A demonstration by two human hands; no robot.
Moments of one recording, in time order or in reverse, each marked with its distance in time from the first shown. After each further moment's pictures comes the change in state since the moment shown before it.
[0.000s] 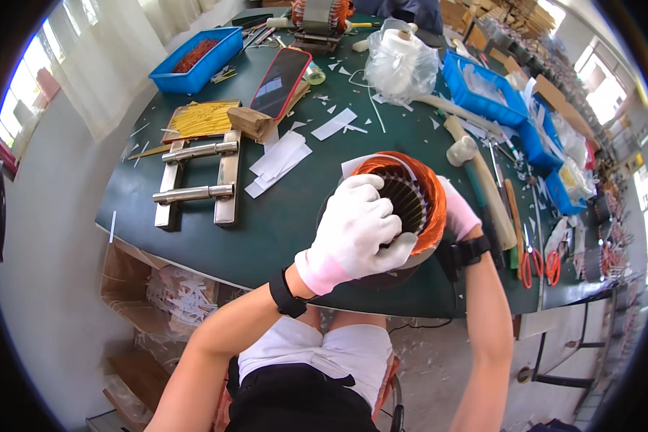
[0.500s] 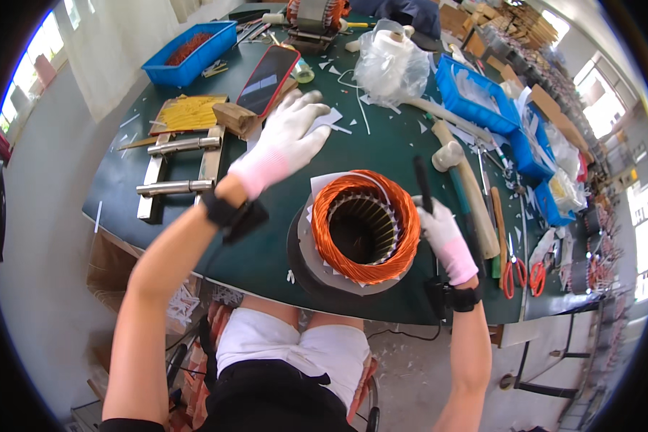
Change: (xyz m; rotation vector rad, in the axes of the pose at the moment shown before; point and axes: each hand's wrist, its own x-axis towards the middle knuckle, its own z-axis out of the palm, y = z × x) left_hand 0.020 -0.105 -0.031 0.321 -0.297 -0.401; right_hand -0.052 -0.010 -0.009 -0.537 0.145 -0.026
